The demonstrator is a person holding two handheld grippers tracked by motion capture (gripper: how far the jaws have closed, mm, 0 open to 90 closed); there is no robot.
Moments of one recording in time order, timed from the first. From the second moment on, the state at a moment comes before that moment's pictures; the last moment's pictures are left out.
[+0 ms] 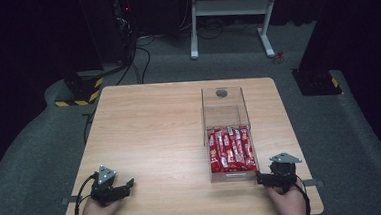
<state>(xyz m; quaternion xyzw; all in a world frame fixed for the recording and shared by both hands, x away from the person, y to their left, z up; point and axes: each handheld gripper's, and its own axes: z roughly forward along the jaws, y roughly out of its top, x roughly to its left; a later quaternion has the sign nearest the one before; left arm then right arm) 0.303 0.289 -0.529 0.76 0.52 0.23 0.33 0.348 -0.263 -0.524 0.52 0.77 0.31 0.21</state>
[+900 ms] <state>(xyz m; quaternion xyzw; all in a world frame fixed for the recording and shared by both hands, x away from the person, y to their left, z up) 0.305 0.288 -0.529 0.76 0.52 0.23 0.33 0.349 -0.264 -0.525 0.52 0.77 0.31 0.22</state>
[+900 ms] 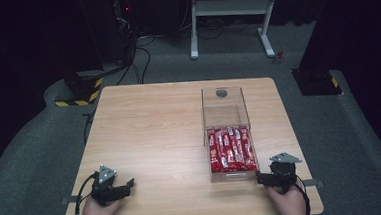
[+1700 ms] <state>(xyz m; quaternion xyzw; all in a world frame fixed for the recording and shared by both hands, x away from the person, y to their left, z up) 0.308 0.287 -0.523 0.76 0.51 0.22 0.33 0.351 -0.263 -0.525 0.53 0.76 0.31 0.22</state>
